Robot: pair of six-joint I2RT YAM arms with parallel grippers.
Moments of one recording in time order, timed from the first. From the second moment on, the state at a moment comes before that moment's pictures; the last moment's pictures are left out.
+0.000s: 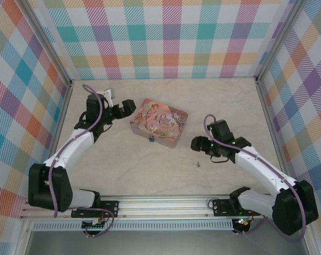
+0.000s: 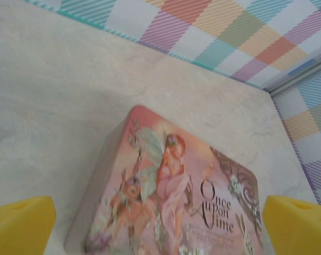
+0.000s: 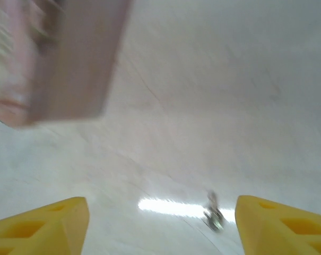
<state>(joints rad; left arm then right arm) -0.17 1.31 0.90 -0.07 0.33 -0.50 0.45 1.10 0.68 -0.61 -0.18 0.64</state>
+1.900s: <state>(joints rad) -0.17 1.11 0.74 -0.08 0.43 -0.51 0.45 1.11 0.61 -0.52 -0.29 0.51</state>
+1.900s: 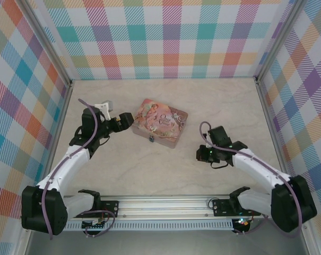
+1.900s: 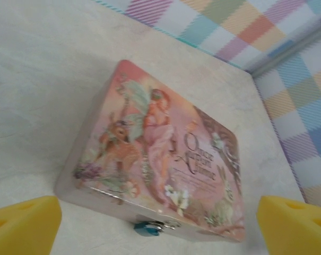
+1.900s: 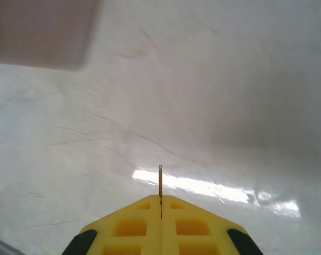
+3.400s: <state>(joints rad) -0.53 1.26 1.00 0.07 0.91 -0.33 0.61 1.18 0.92 0.00 -0.78 0.20</state>
